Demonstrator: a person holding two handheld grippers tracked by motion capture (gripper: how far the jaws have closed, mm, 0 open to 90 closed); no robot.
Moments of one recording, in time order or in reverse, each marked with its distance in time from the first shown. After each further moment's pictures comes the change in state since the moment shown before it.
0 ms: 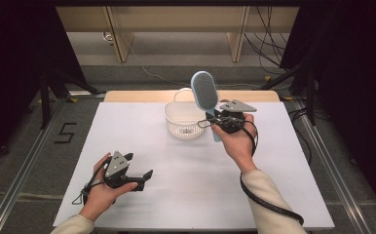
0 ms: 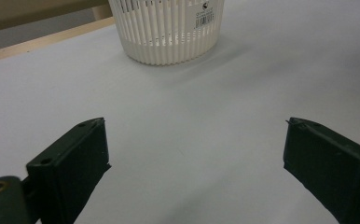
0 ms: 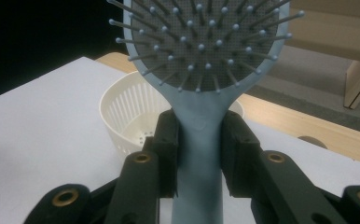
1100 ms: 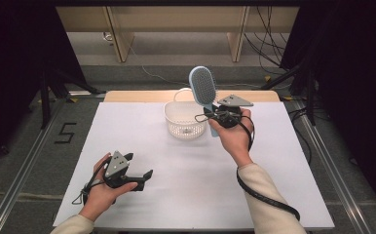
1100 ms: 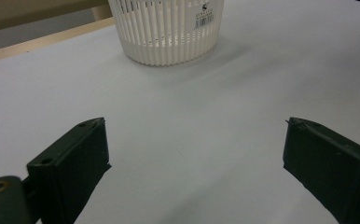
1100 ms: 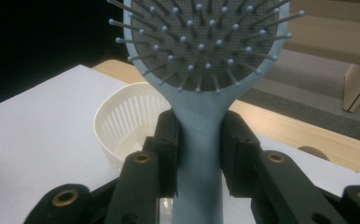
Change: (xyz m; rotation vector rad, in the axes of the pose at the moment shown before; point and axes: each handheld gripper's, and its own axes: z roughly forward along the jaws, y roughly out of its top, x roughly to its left) left arm 0.000 0.000 0.000 -0.004 -0.002 -0.006; right arm -0.001 0.010 0.011 -0.012 -0.006 0.009
